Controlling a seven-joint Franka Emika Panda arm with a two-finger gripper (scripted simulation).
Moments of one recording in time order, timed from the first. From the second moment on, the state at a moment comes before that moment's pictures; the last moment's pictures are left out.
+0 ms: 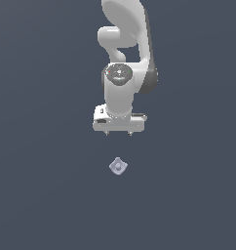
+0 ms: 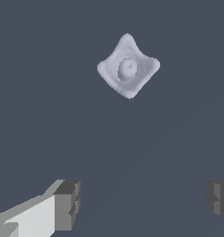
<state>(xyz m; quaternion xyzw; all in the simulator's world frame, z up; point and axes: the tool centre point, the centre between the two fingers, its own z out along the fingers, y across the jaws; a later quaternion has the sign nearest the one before) -0.013 0.003 0.153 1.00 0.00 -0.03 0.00</state>
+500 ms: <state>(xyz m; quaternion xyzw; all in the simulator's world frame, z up) -0.015 0.003 0.152 1.00 0.00 -0.02 0.01</state>
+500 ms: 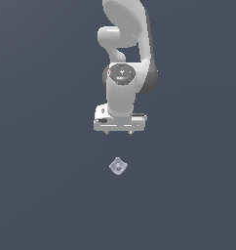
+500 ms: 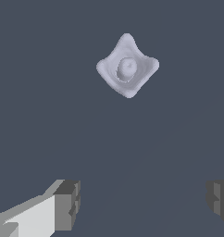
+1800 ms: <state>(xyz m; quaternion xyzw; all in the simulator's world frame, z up) 0.039 0.001 0.127 0.99 -0.16 -0.01 0.01</state>
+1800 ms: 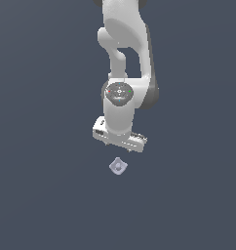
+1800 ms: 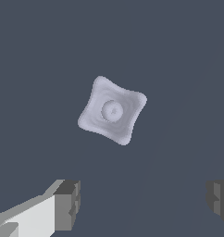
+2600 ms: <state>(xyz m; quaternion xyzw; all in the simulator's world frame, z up) 0.090 0.001 0.094 0.94 -0.33 0.00 0.00</state>
